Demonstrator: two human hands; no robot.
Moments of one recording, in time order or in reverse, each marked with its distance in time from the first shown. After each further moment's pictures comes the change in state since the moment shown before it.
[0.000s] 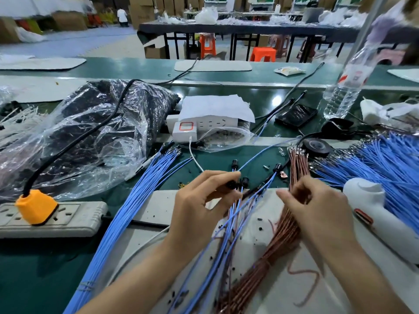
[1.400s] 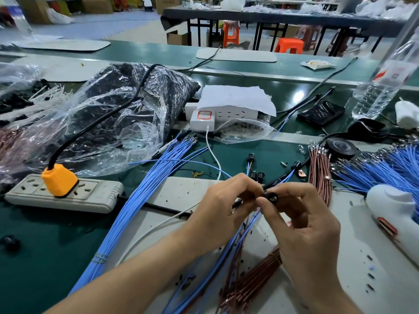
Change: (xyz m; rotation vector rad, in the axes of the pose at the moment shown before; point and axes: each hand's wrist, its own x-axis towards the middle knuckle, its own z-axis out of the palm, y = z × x) left_hand -0.005 0.005 0.003 -0.003 -0.254 -0.020; right_hand -0.046 -0.039 0.024 0.787 0.059 -0.288
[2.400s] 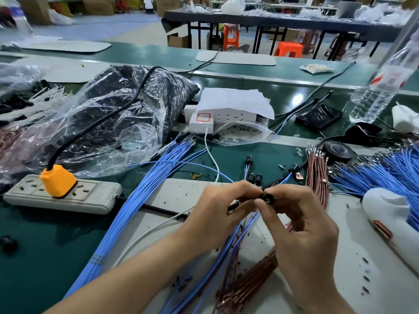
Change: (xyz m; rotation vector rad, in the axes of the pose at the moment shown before) left_hand 0.002 0.002 0.000 -0.015 0.023 -0.035; right_hand 0.002 0.000 -0.002 -0.090 0.019 -0.093
